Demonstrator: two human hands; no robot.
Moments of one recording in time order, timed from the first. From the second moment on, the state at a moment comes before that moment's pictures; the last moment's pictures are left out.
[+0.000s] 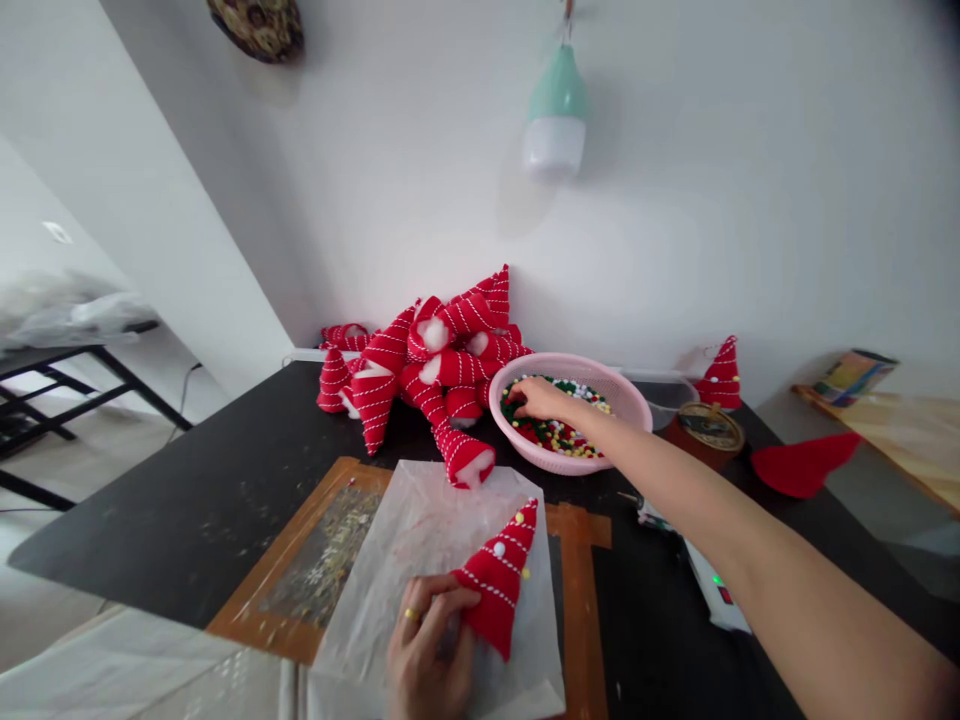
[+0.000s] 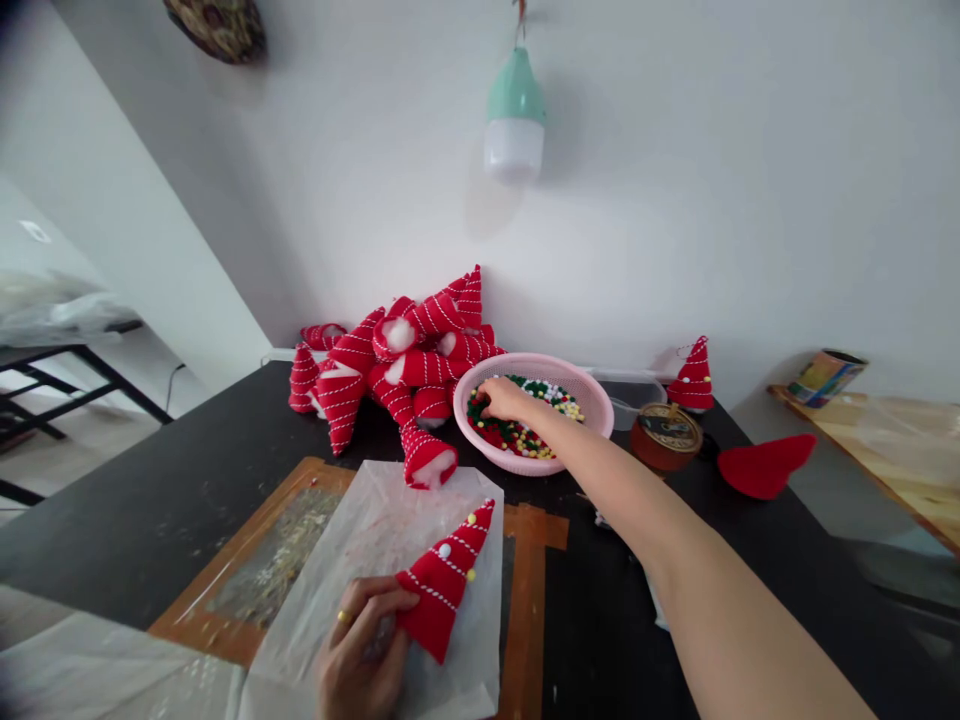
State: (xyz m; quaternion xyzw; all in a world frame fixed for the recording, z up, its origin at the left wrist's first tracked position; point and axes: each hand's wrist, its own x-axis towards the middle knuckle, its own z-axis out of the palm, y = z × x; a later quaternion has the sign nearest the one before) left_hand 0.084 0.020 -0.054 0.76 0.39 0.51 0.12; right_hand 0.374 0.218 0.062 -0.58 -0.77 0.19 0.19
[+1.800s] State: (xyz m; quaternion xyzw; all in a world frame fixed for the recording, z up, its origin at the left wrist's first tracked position) left_hand 0.085 0.014 -0.050 0.80 0.30 0.50 0.13; right_hand 0.365 0.045 0.023 -0.54 -0.69 0.29 0.38
